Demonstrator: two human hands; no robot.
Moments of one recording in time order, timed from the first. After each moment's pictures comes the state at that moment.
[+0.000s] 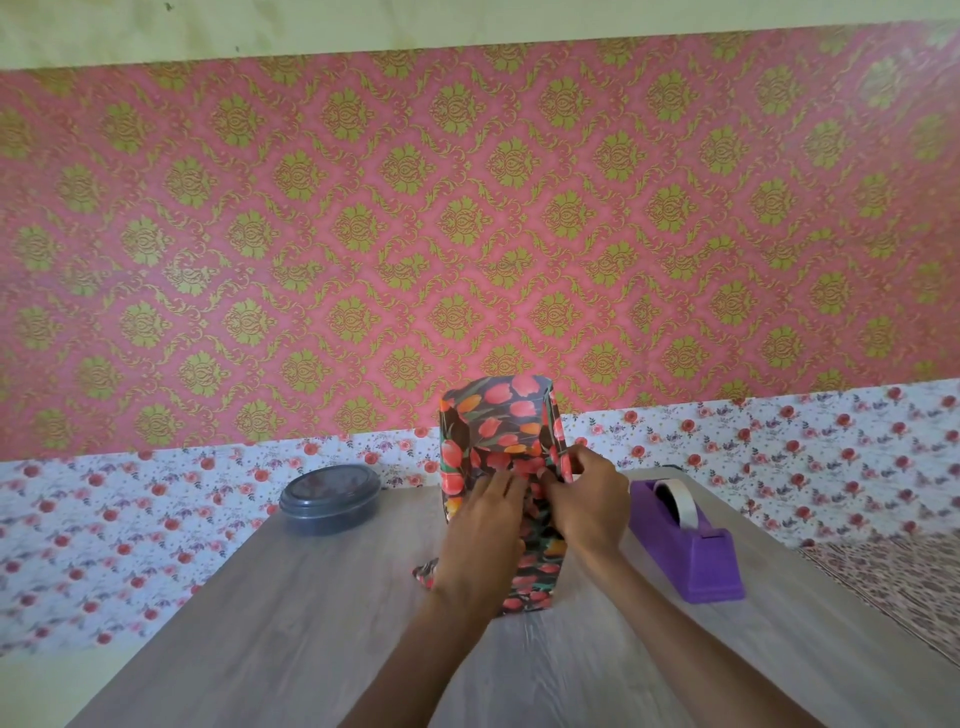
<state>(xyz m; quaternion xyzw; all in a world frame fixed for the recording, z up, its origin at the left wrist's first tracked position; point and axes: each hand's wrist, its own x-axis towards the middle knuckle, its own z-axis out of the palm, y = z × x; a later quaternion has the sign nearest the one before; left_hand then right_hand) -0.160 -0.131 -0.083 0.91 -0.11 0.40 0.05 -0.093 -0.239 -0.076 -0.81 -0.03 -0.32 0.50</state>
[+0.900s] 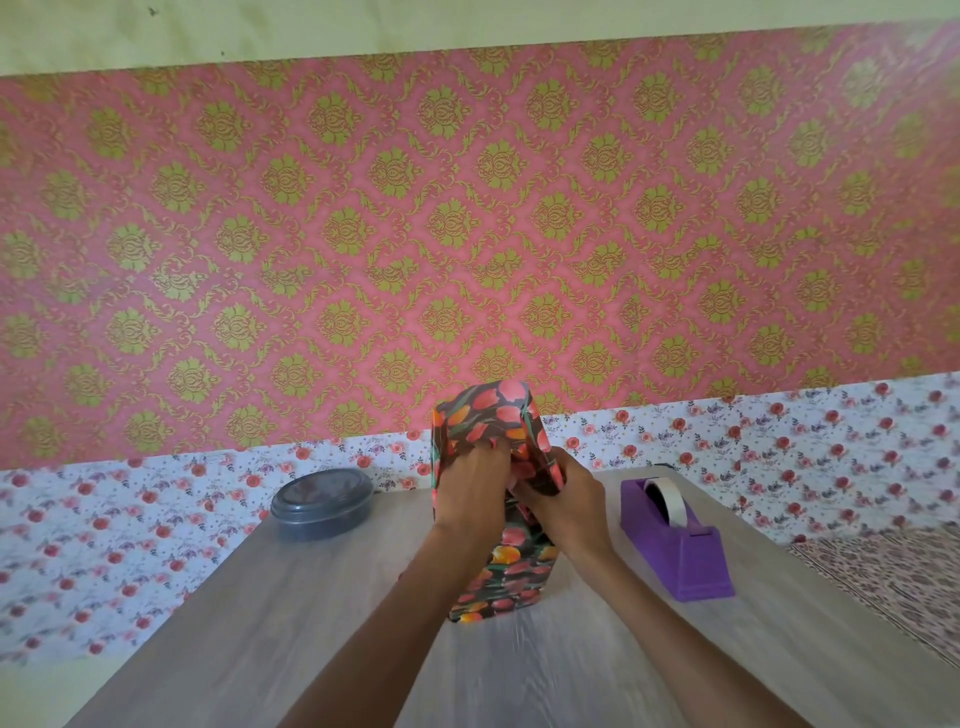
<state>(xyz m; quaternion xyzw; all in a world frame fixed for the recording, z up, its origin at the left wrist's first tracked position) -0.152 -0.144 -0.027 0.95 0.01 0.31 -0.02 -0.088 -0.246 -0.087 -0.76 -0.17 -0.23 0.58</state>
